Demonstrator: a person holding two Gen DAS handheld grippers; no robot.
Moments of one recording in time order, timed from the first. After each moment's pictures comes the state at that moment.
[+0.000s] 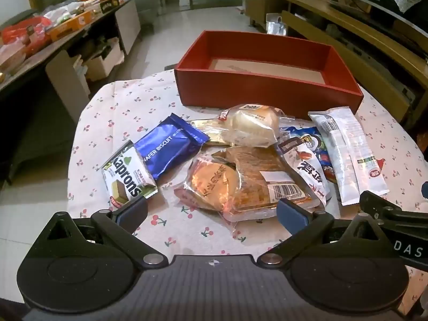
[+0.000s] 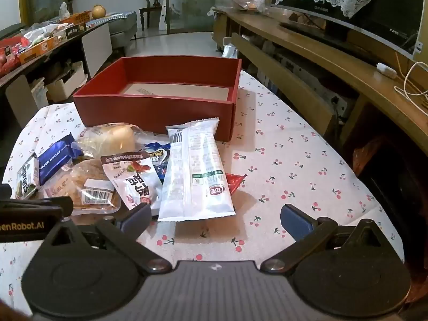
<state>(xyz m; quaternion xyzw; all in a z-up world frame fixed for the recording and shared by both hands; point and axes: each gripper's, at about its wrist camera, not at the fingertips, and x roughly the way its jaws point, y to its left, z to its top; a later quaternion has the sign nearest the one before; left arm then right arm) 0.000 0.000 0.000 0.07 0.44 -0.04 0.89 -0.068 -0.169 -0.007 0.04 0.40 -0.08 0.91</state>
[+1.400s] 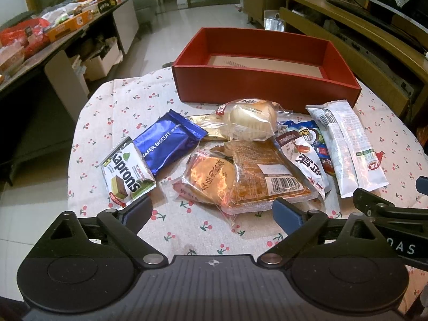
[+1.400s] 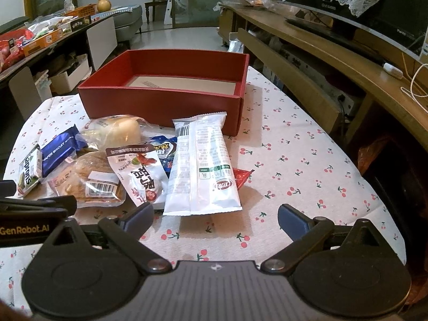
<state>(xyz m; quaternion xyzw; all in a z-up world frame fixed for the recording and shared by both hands) -0.005 0.000 -0.002 0.07 0.45 -0.04 0.89 -0.065 -0.164 -0.009 0.03 0.41 -0.07 0.91</state>
